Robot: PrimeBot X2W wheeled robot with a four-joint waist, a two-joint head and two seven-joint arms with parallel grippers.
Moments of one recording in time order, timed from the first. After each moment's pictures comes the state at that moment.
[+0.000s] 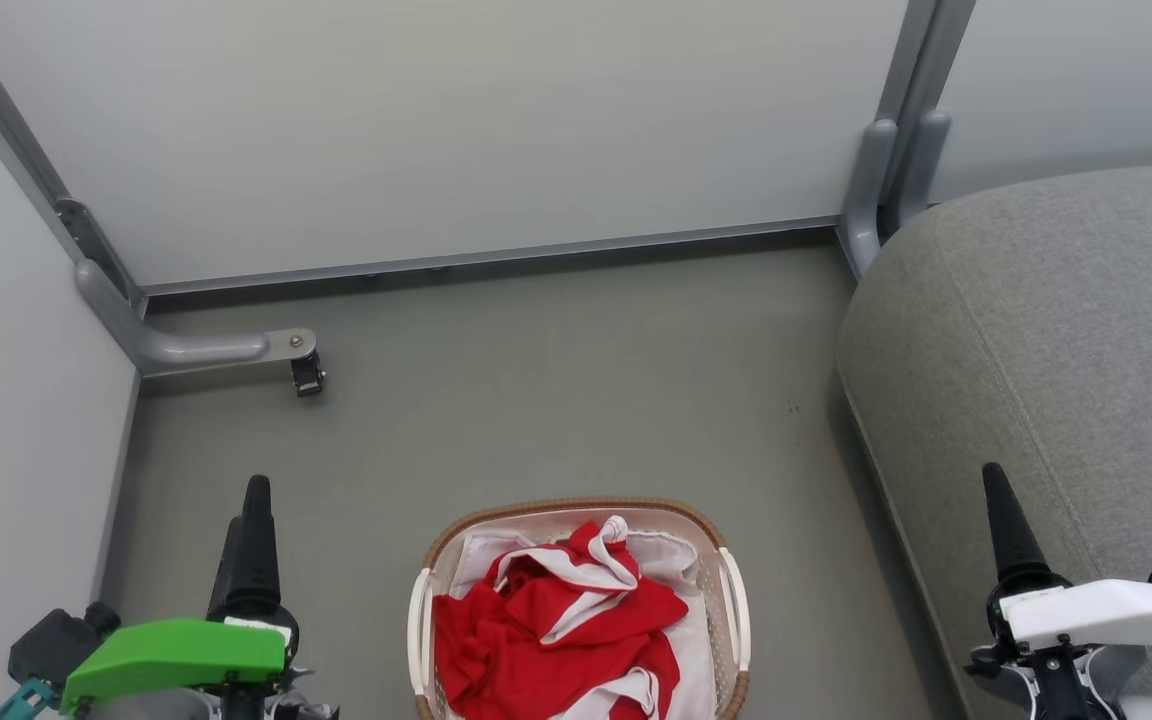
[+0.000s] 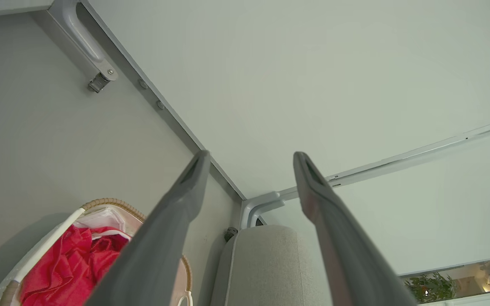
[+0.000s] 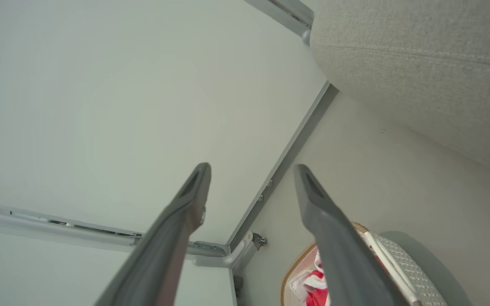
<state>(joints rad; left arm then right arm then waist) -0.01 0.04 -0.02 0.15 -1.19 -0.08 -0.05 -0.04 -0.04 -0.08 0.22 1.19 0.13 -0.05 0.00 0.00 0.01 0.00</state>
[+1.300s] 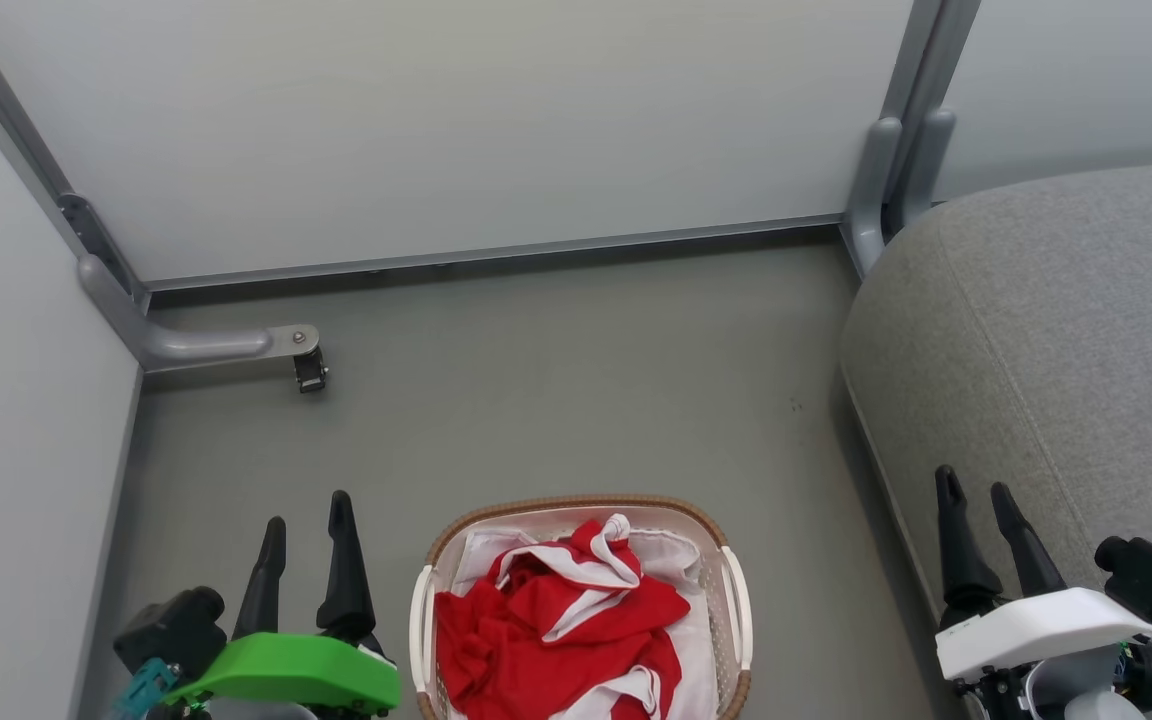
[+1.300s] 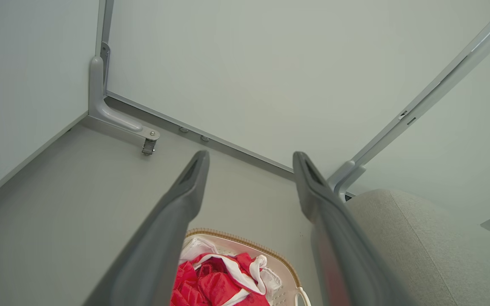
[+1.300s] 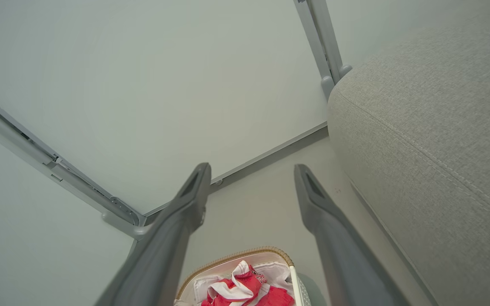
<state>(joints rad) 0.03 0.04 -0.17 0.12 -0.63 0.05 -0.17 -0.01 -0.04 -0.01 0.17 0.61 0.13 -0.17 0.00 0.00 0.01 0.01</state>
